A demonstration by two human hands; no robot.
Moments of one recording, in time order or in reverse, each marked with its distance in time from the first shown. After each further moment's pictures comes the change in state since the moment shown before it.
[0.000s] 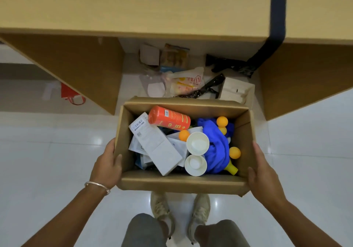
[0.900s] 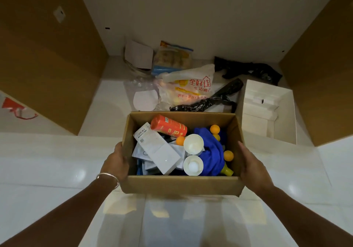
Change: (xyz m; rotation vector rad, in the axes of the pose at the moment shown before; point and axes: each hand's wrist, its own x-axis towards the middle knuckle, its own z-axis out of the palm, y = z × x) left_hand 0.274 -0.182 0.305 0.173 0.030 -0.087; right_hand 0.302 0.158 0.297 0.007 -0.013 -0.143
